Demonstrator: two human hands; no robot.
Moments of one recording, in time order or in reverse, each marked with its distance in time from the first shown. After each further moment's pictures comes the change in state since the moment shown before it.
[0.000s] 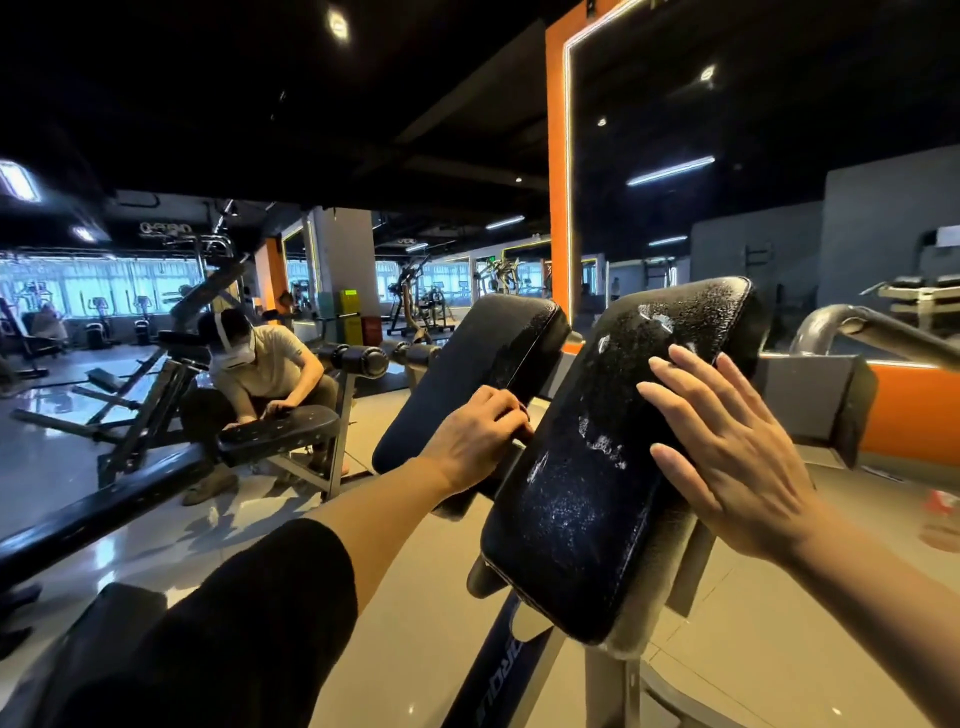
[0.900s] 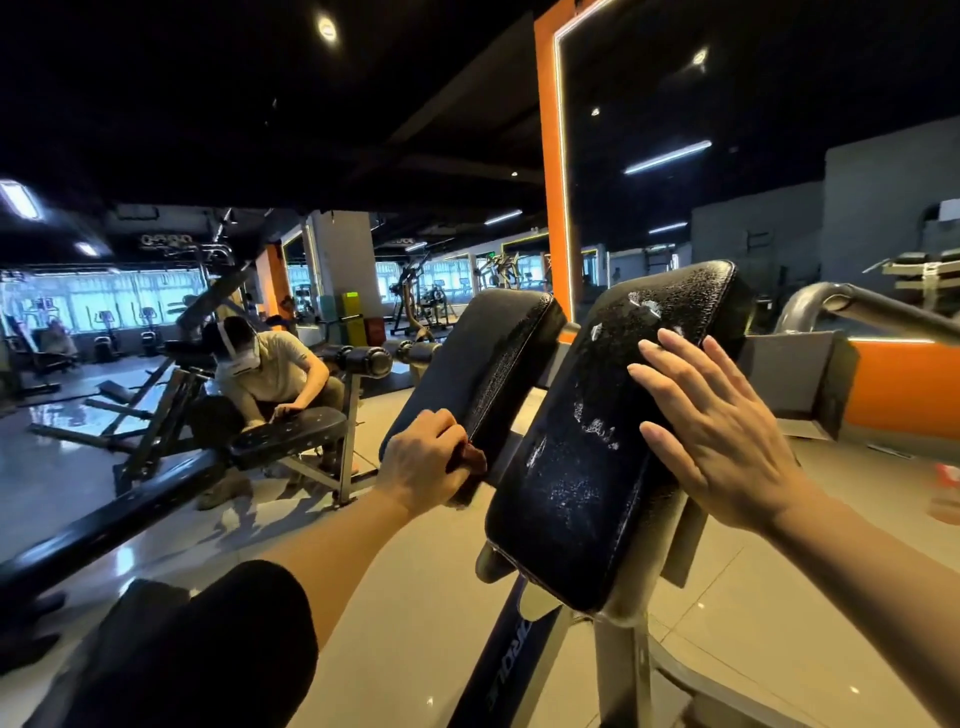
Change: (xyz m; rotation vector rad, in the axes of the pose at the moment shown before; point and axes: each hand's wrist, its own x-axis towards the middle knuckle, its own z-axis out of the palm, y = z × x) left_hand -0.058 -0.011 -0.022 0.080 -0.068 -0.237; right_hand 0.000 -0.003 0.001 0.002 0.001 0.024
